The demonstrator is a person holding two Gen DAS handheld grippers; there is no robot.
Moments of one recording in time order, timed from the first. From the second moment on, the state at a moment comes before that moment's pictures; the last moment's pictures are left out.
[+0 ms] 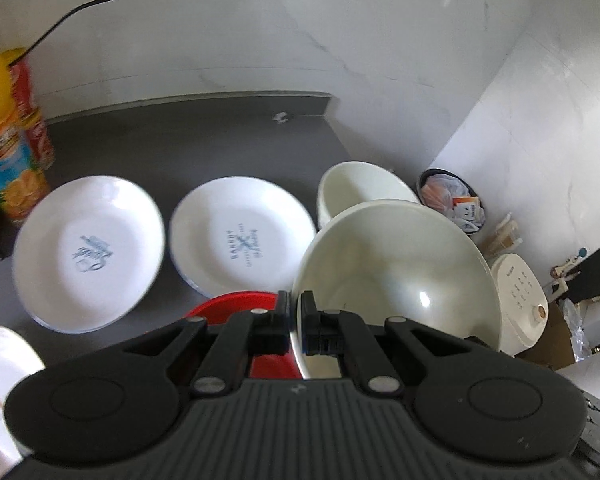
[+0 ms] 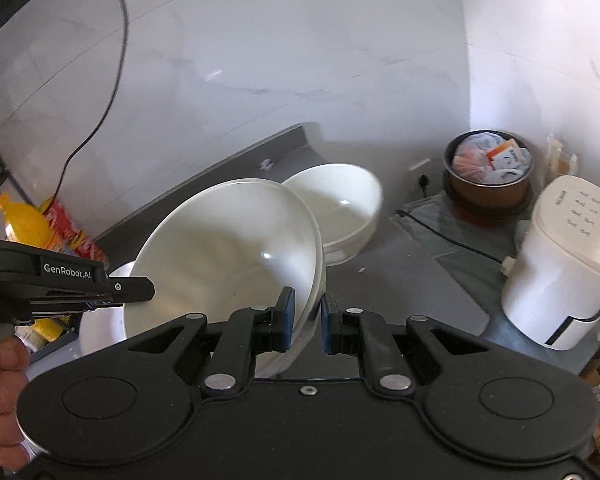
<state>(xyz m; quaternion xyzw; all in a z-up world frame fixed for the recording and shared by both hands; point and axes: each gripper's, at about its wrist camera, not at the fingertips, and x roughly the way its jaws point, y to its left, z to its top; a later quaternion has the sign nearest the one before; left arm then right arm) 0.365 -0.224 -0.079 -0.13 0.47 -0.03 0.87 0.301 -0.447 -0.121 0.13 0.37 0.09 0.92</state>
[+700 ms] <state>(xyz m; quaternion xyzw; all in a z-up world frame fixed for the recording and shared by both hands) 0.334 -0.168 -0.103 -0.14 0.51 0.03 0.85 0.290 -0.389 -0.139 0.09 0.41 0.15 0.89</state>
